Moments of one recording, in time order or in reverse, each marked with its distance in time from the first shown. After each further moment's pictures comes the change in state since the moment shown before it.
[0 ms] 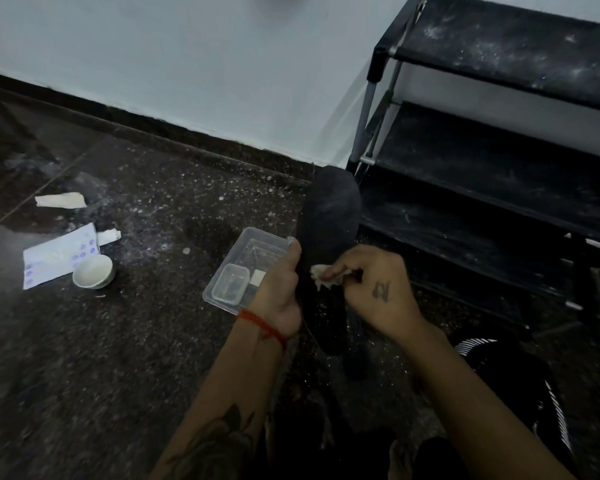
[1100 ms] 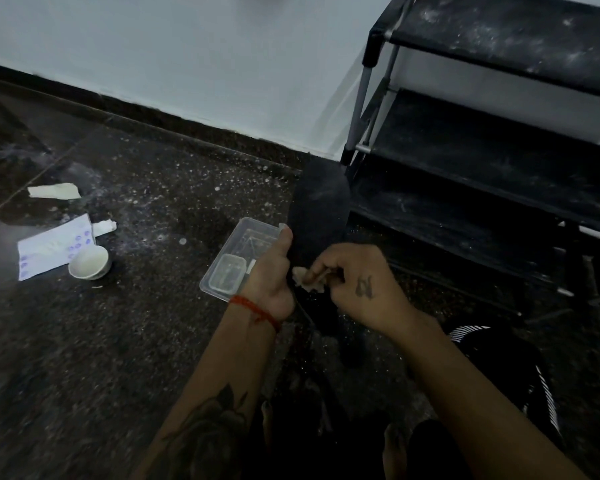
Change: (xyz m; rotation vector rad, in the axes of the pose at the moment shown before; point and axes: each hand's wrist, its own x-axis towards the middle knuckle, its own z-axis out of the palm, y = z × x) left_hand 0.005 0.003 -0.007 0.019 0.075 0.047; right_hand -0.010 -0.023 -0.006 0.048 -0.194 -0.044
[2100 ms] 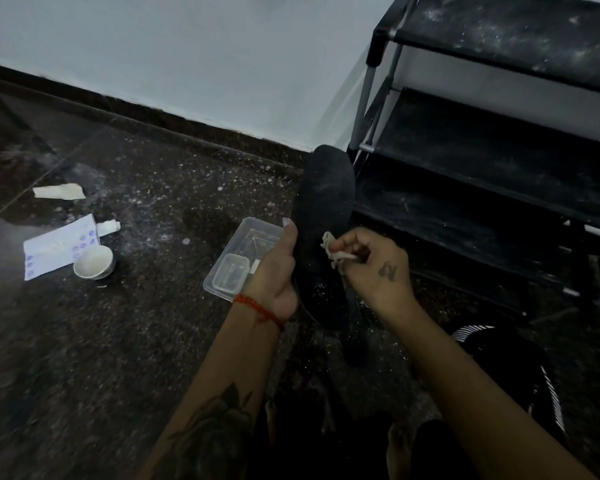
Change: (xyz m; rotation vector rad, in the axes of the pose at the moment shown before) left_hand -0.013 0.001 0.008 0.035 -0.111 0.107; right_hand 0.010 0.014 0.009 0.242 0.311 0.308
